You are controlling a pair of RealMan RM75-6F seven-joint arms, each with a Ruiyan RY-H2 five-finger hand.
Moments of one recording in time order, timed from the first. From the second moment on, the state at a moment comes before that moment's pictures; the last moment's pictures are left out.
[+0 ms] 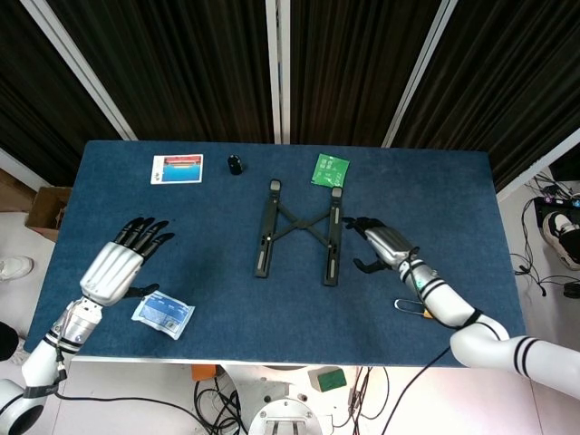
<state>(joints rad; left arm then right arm) -0.37 -1.19 -0.07 -1.56 1.69 1.27 -0.01 0.78 -1.38 0.19 -1.45 -1.18 0.64 0.19</state>
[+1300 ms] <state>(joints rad) -0.41 -1.27 -0.01 -1.50 1.68 1.25 -0.03 0.92 -1.65 0.14 -1.39 -1.19 0.58 0.02</state>
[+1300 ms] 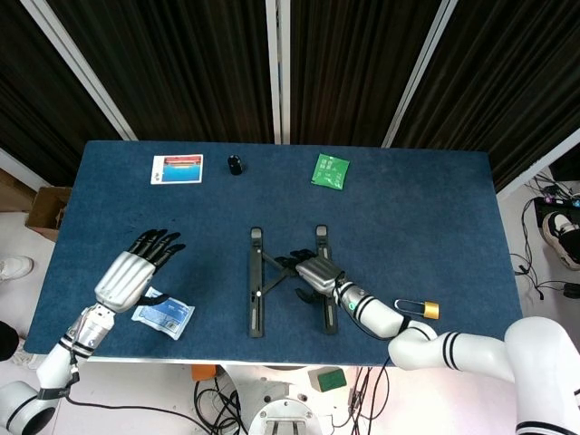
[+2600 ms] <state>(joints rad) -0.76 -1.68 -0.12 -1.21 1.43 0.83 0.17 0.59 -1.59 -0.07 -1.38 -1.67 1.15 -0.39</state>
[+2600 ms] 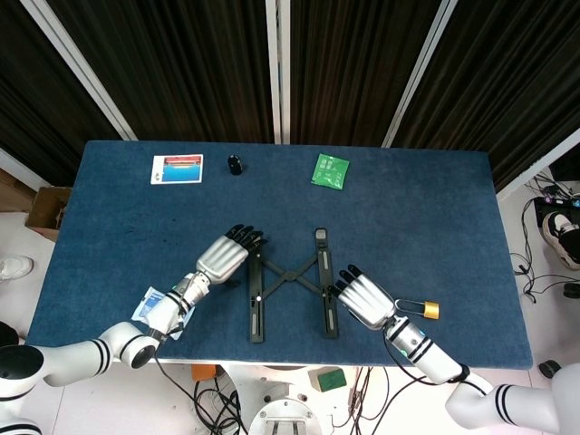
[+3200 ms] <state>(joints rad) -0.79 -1.74 -0.10 -1.16 1.42 0.83 0.13 0.62 -1.80 -0.05 -1.06 -1.76 1.21 -0.26</state>
